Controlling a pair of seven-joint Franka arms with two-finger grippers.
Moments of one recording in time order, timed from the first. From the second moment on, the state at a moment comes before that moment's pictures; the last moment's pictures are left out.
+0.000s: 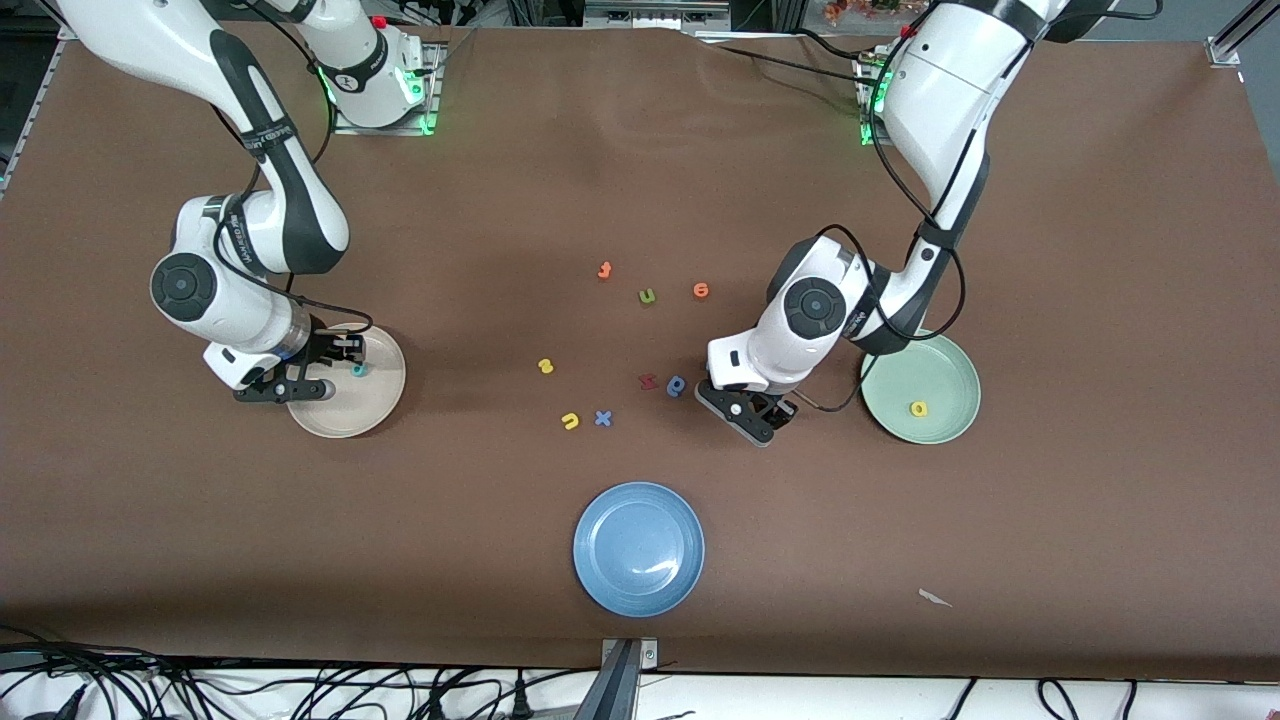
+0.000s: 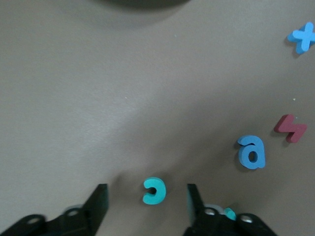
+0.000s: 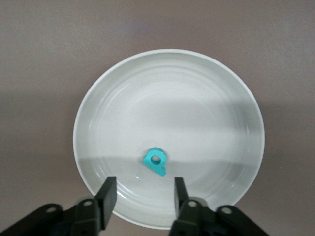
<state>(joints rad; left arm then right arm) -0.40 0.72 -0.14 -1.66 0.02 2.48 0.15 0.07 0.37 0.04 -2.06 -0.01 2.35 0.08</state>
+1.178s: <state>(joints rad) -0.41 0.76 -0.14 -1.65 0.05 2.48 0.15 0.52 0.72 0.03 -1.70 0.05 2.44 0.75</state>
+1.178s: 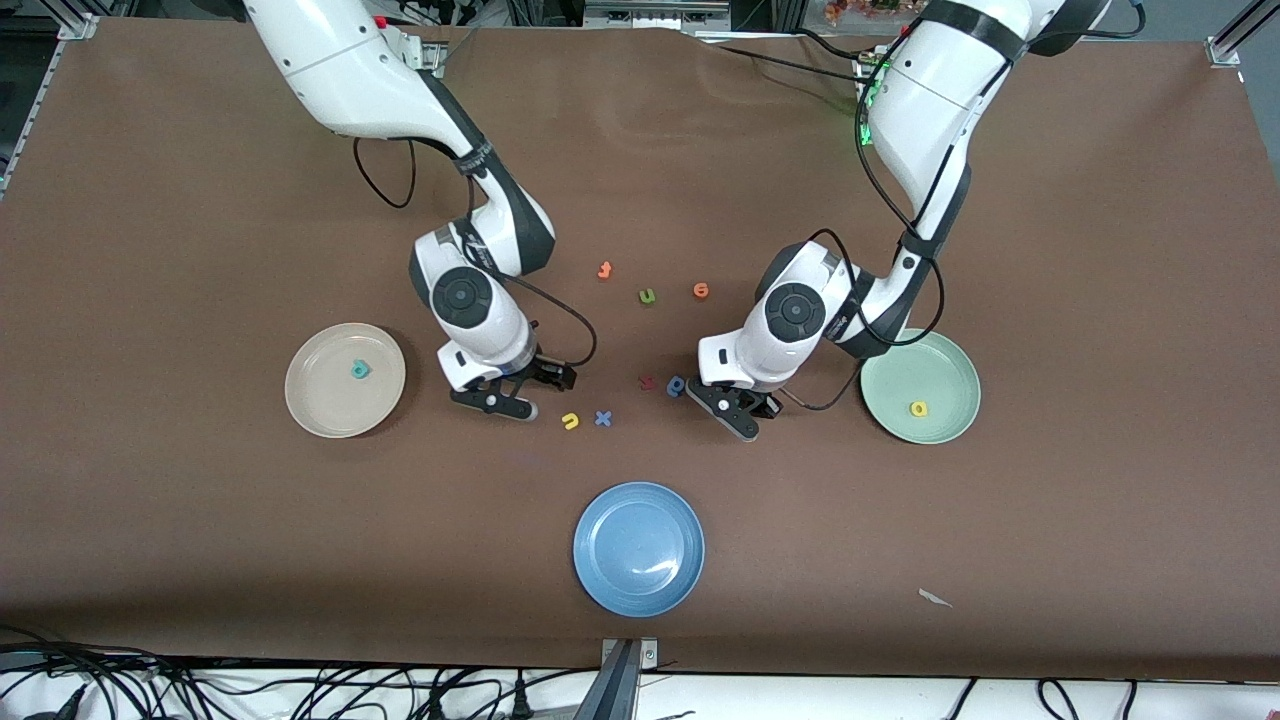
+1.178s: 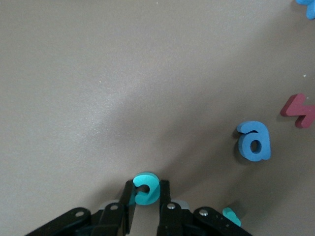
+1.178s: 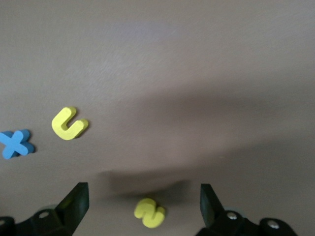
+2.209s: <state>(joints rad) -0.24 0.54 -0.02 -1.80 0.08 2.13 0.39 0.55 0.72 0.02 -1.70 0.04 2.43 0.77</state>
